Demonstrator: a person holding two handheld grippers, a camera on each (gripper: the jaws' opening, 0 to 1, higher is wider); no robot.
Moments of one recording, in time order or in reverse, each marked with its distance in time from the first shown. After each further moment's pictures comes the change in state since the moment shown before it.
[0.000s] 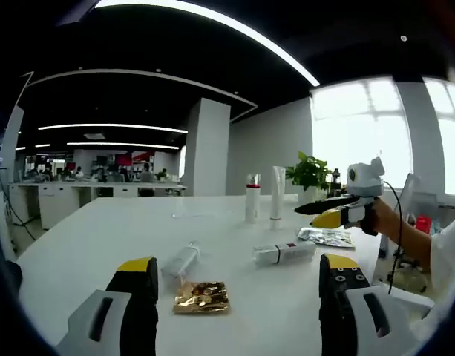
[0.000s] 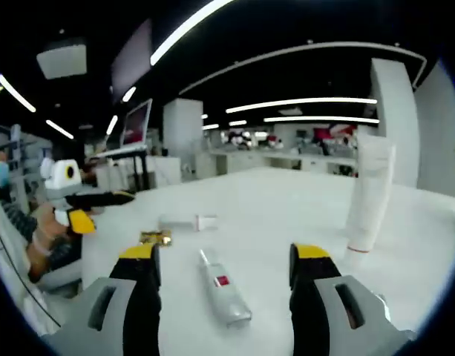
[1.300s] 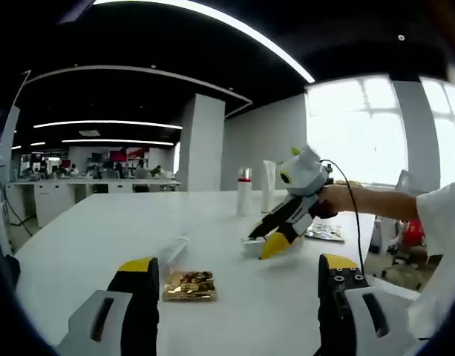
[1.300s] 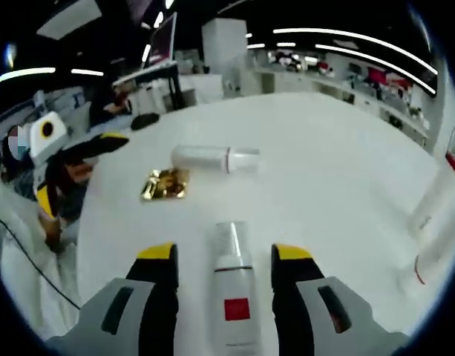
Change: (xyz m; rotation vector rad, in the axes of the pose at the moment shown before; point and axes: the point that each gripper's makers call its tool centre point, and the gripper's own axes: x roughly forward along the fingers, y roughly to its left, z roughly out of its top) left arm -0.007 -0.013 -0.008 0.000 0.019 -0.027; right arm 0.071 0.021 -0.061 -0.056 0.504 0.271
